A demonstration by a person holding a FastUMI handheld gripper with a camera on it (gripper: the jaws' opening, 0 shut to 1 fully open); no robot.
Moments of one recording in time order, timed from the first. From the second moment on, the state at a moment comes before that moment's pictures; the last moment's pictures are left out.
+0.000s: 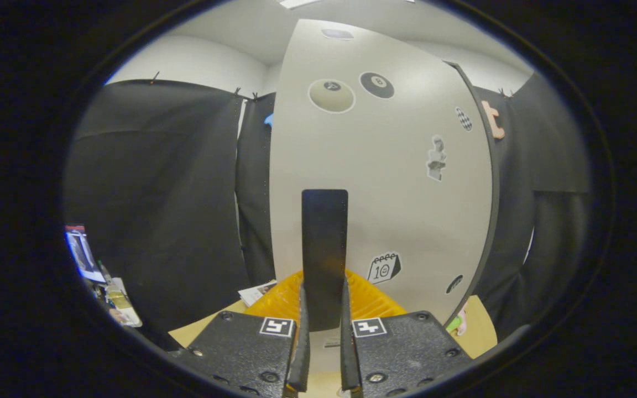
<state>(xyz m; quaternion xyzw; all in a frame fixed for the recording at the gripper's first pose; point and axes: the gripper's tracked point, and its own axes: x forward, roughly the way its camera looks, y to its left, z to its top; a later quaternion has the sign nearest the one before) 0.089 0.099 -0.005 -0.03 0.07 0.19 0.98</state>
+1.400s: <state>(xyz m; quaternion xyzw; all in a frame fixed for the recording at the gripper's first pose) 0.009 -0.076 0.013 -0.06 0.00 0.11 0.99</state>
